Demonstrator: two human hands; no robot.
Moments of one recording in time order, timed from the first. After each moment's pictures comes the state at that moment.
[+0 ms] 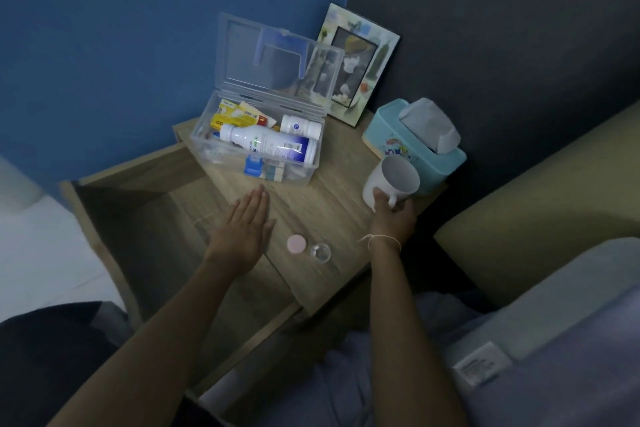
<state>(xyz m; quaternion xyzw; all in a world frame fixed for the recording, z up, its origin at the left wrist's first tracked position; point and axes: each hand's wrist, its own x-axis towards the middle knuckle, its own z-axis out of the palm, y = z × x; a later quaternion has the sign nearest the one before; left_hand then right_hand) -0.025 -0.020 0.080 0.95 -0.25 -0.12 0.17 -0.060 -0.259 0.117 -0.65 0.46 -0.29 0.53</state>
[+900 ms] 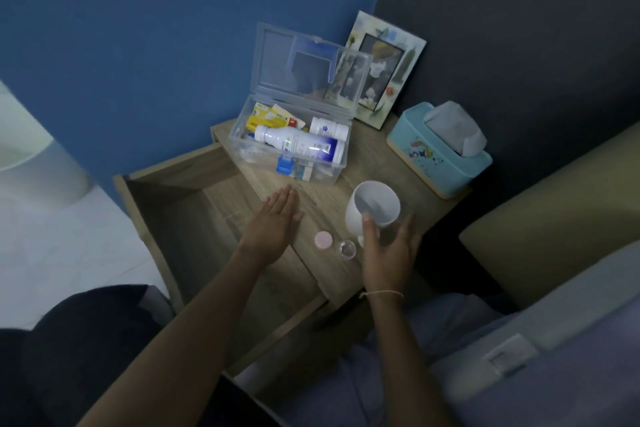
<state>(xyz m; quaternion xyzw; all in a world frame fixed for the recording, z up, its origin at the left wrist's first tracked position) -0.019 -0.015 0.087 0.93 -0.23 -0.13 0.24 -0.121 -0.181 0.130 -0.79 0.37 -0.20 0.45</state>
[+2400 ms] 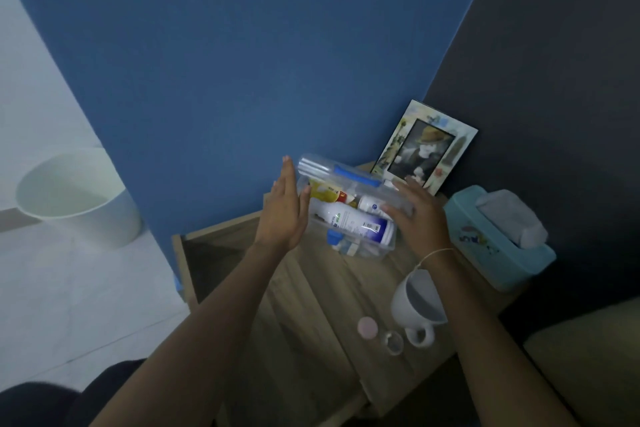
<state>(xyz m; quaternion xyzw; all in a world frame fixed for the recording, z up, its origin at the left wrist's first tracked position) 0.081 0.022 0.164 0.88 -0.10 0.09 0.45 0.056 -0.222 0.190 -0.93 0.00 -0.16 0.34</state>
